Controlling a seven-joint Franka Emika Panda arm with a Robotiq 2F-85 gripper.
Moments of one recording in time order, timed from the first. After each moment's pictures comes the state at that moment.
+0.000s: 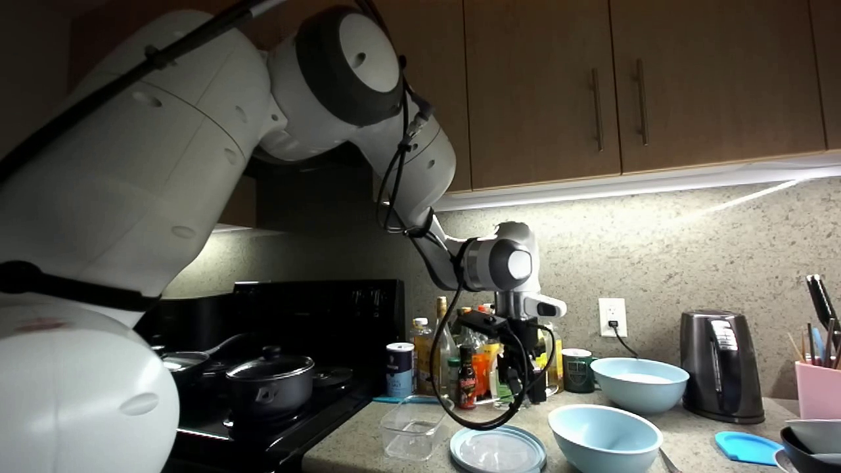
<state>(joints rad) -0.02 0.41 -0.14 -1.85 0.10 2.28 0.49</state>
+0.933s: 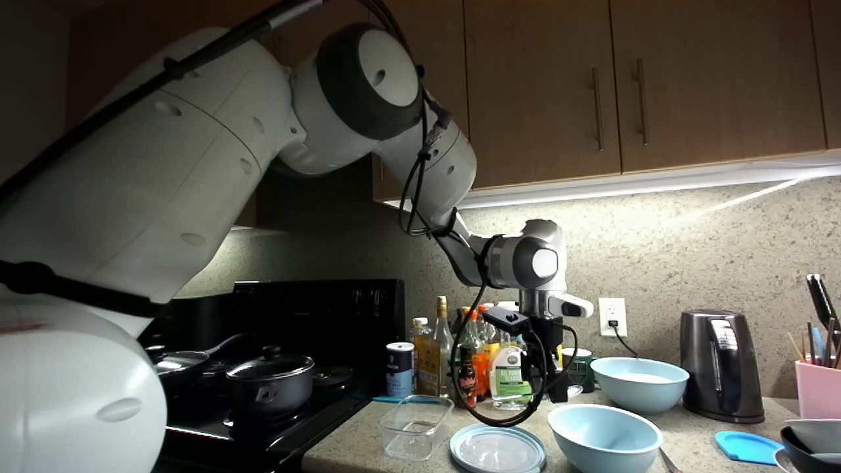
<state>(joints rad) -0.07 0.49 -0.16 -1.73 0.16 2.22 0.51</state>
